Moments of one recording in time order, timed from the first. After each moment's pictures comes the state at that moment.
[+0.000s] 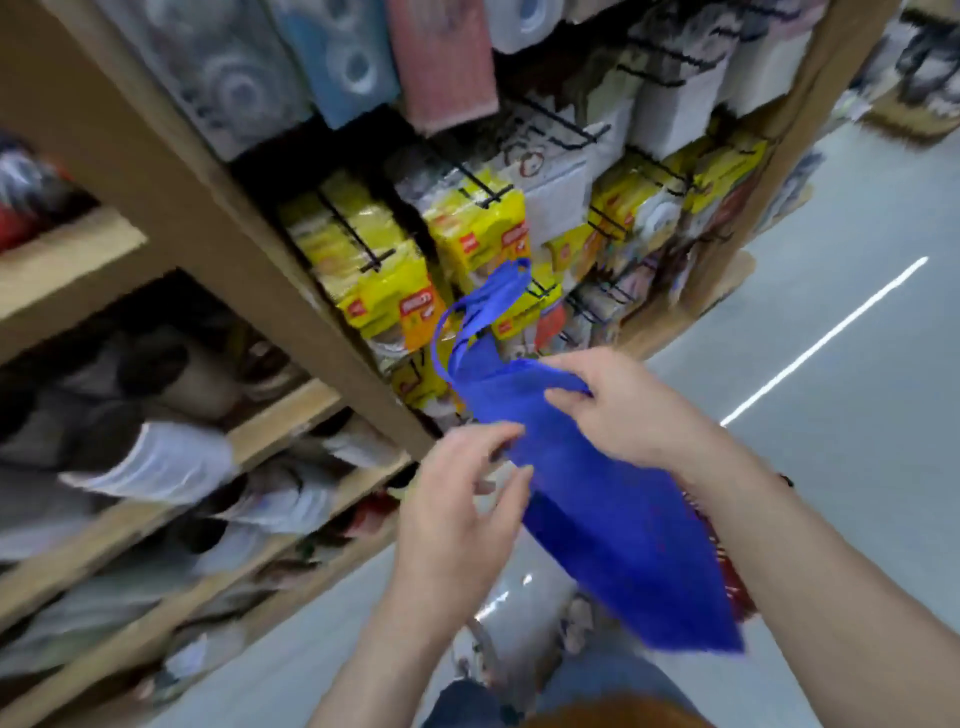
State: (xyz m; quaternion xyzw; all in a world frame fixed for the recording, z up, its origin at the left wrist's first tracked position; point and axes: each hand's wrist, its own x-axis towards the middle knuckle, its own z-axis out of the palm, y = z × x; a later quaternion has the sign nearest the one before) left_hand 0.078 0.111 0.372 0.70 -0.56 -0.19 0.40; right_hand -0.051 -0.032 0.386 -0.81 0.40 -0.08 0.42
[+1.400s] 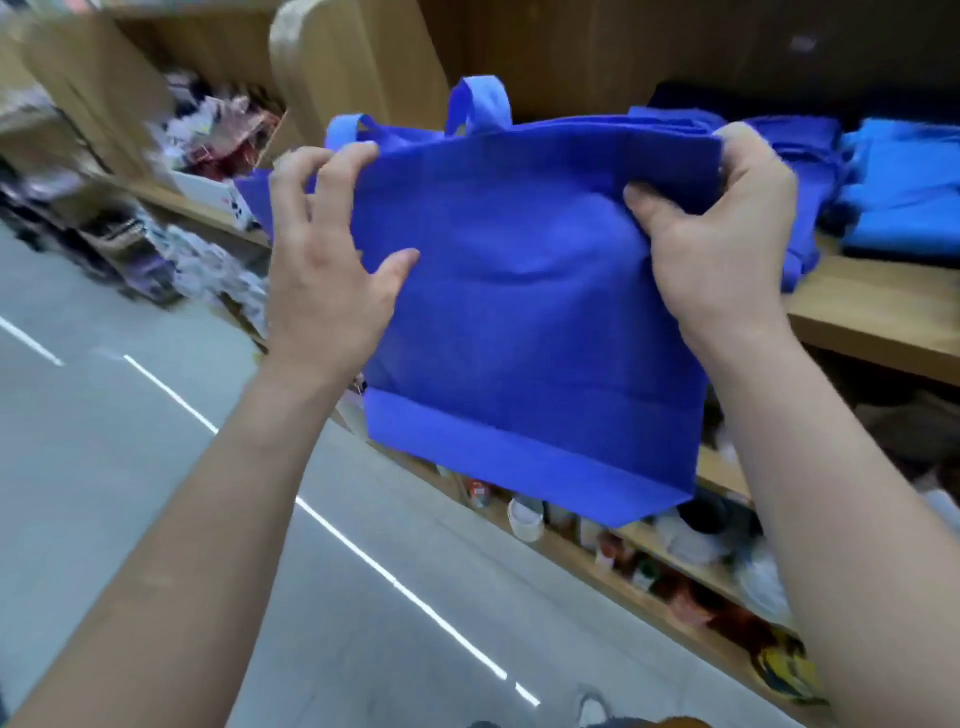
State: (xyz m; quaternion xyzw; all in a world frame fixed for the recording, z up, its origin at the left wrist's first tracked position) left_hand 0.488 0.642 0.550 0.87 -0.14 0.38 0.27; right_hand 0.481 0.389 0.550 -0.75 -0.01 -0.37 0.55
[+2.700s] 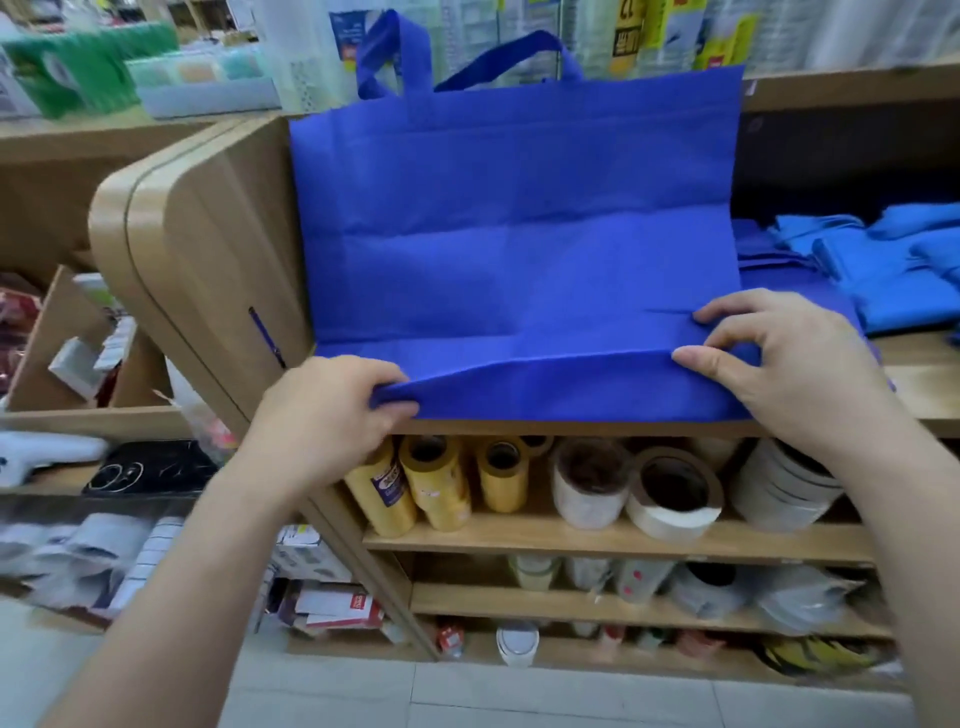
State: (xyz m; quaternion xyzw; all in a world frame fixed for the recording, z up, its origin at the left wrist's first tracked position) left_hand 0.721 0.697 0.554 0.94 -0.32 0.04 0.12; right_hand 0.539 0.407 0.554 -0.93 0.20 -0.23 0.18
